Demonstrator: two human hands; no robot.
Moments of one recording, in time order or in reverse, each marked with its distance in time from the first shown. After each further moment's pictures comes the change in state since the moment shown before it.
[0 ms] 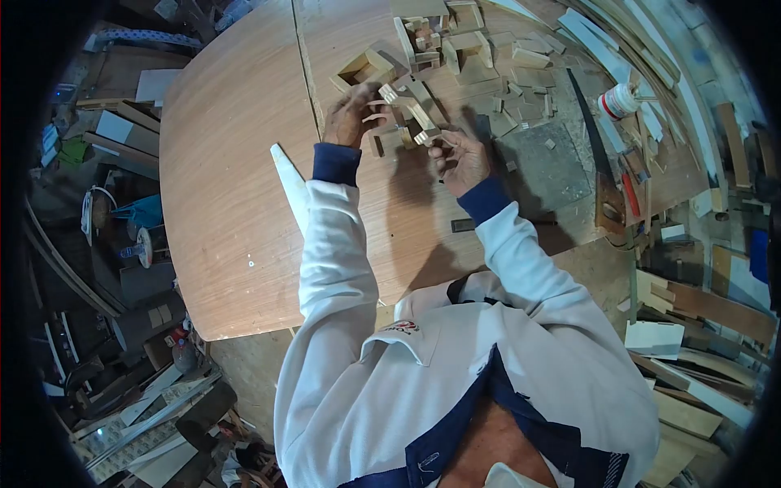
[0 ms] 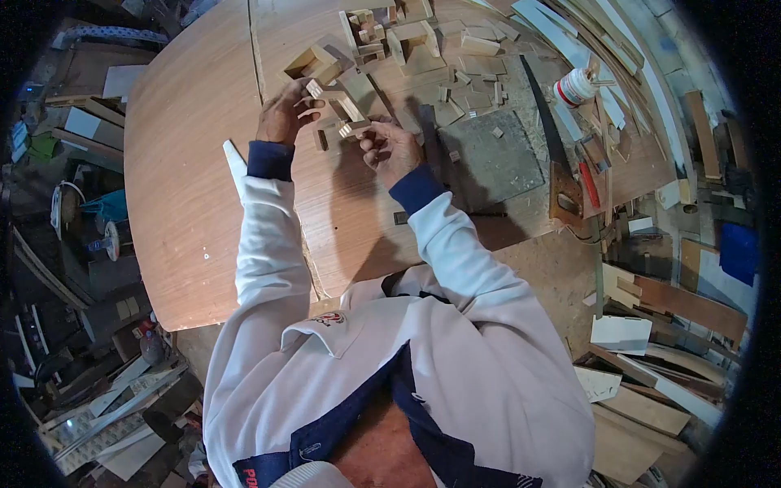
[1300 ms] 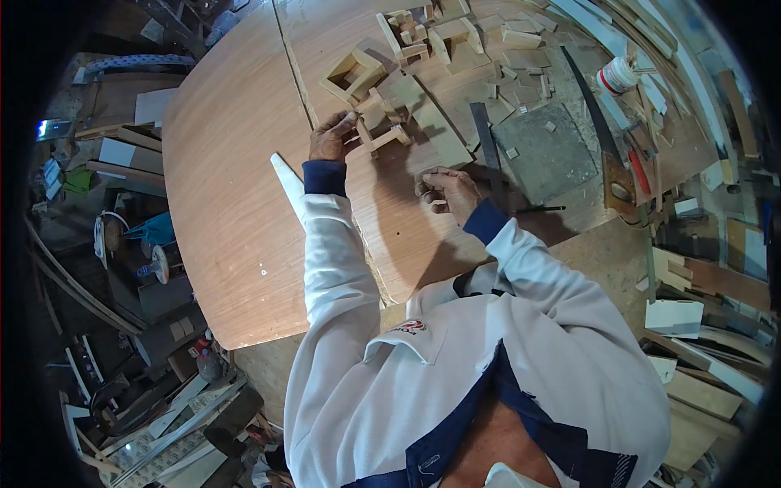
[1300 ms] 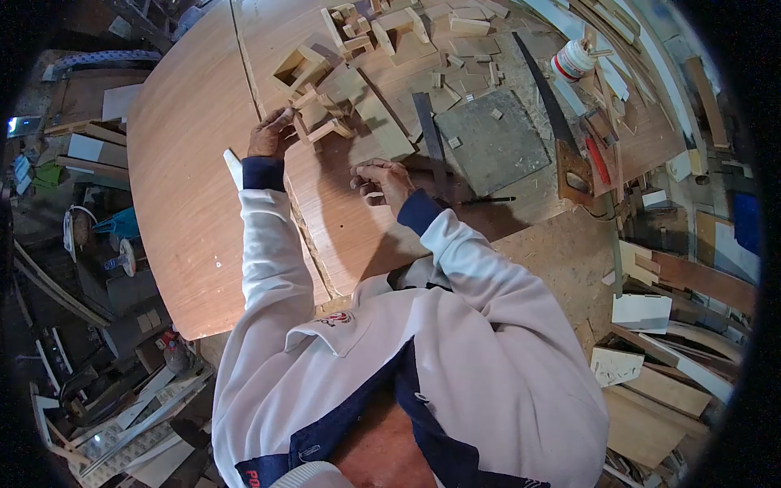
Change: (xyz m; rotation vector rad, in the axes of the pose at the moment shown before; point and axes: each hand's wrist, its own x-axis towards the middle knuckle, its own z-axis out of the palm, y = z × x) left_hand 0.002 -0.033 -0.043 0.022 0.177 -0.169; right_hand -0.037 0.033 -0.026 -0.434 0.044 0.232
